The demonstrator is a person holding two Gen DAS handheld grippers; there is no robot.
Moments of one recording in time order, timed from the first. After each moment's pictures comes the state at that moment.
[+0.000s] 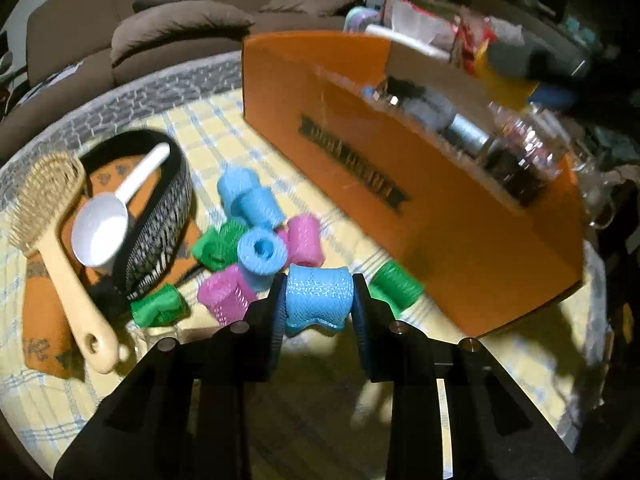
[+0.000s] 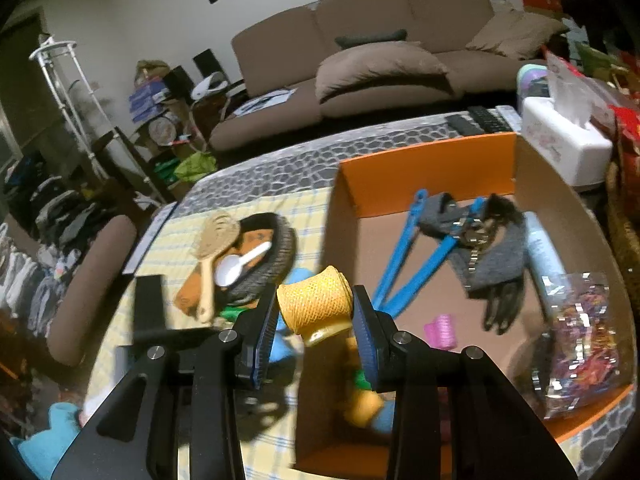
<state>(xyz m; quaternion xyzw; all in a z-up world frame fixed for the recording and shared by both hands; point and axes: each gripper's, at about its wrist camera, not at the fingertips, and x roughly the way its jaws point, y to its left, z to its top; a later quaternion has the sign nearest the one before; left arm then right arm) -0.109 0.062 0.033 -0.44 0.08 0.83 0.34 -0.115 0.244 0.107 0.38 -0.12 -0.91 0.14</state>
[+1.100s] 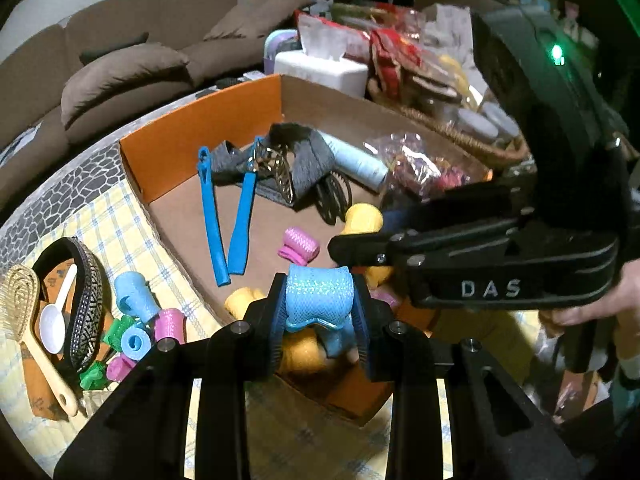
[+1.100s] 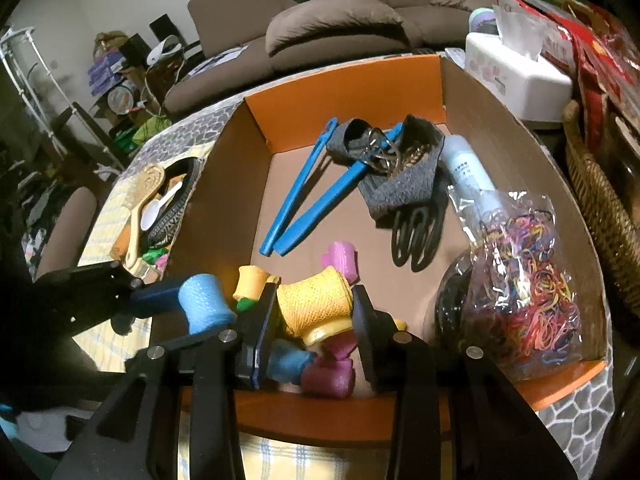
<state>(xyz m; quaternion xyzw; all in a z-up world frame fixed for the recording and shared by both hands) -0.066 0.166 0.085 -0.40 0.14 0.82 0.39 -0.103 0.306 0.059 0.46 -0.11 -0.87 0.10</state>
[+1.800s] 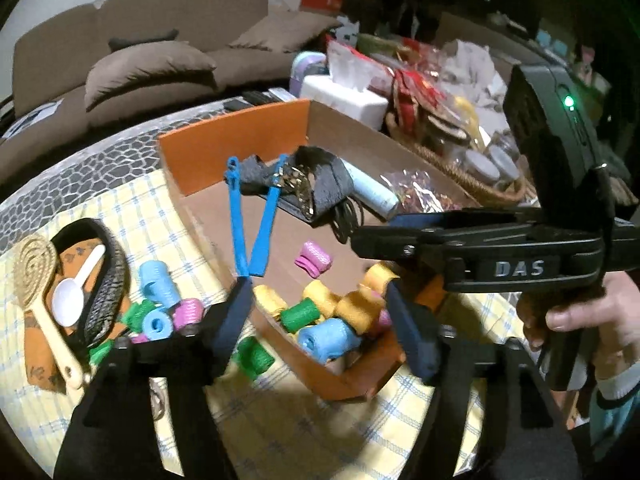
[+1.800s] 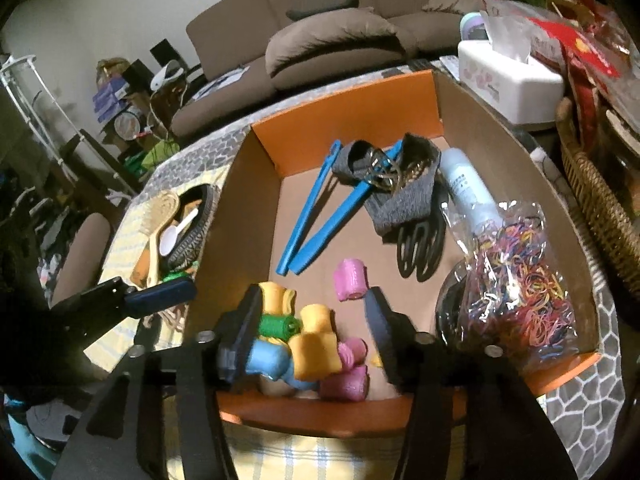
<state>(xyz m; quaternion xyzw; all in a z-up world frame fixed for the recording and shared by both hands) -0.069 0.126 0.109 -0.40 0.06 0.84 0.37 -0.096 0.311 0.080 0.43 -0.15 -0.88 0.10</state>
